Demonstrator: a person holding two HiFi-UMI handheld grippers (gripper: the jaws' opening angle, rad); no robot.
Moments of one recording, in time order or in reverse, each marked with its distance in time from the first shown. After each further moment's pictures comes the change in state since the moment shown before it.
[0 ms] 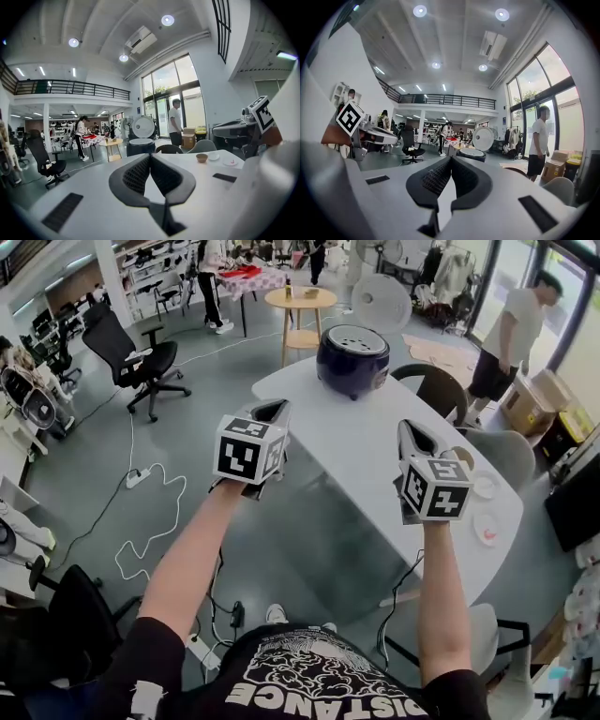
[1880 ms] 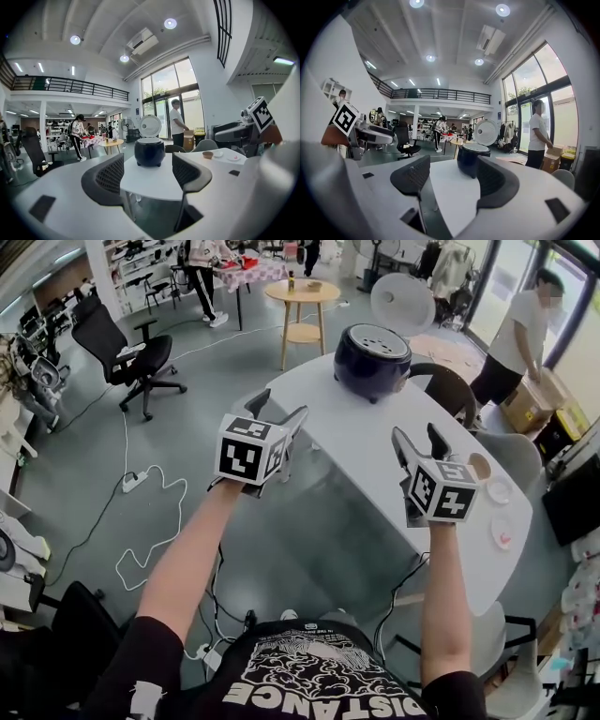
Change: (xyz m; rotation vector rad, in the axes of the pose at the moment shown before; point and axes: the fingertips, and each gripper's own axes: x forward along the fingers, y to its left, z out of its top) left arm 0.016 0.124 -0.031 -0.004 -0.016 -0.048; right arm 0.090 0.068 -0.011 0.037 0.066 -0.074
